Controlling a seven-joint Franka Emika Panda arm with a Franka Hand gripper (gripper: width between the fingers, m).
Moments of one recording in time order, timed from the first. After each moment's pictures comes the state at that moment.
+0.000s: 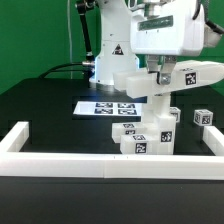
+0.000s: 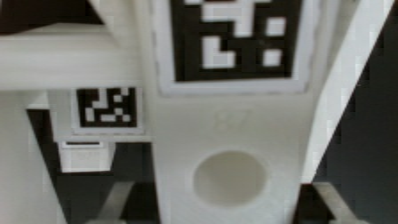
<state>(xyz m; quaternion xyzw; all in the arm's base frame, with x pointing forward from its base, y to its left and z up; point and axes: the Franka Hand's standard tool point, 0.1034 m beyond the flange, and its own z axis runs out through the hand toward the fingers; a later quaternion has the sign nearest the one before) 0.572 0.036 0.127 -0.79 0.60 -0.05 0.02</state>
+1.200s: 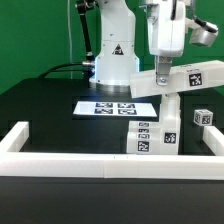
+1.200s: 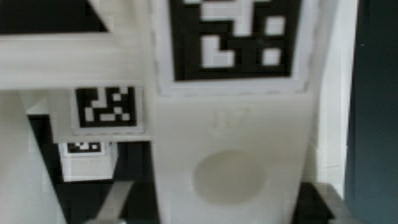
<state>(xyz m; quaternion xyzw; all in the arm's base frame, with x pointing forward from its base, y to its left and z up) 0.572 0.041 0.126 -0.67 0.74 -0.04 0.04</state>
